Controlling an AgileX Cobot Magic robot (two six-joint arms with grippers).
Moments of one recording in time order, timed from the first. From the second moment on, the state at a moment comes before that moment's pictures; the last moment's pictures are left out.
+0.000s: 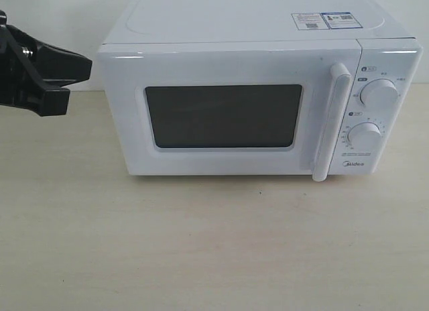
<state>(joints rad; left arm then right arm) -0.21 1.09 -0.82 -0.81 0.39 0.99 0.01 0.00 0.00 0.11 0.34 -0.02</state>
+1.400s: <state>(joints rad) -0.21 1.00 -0.82 -0.78 0.38 0.99 0.01 0.00 0.00 0.13 0.35 -0.02</state>
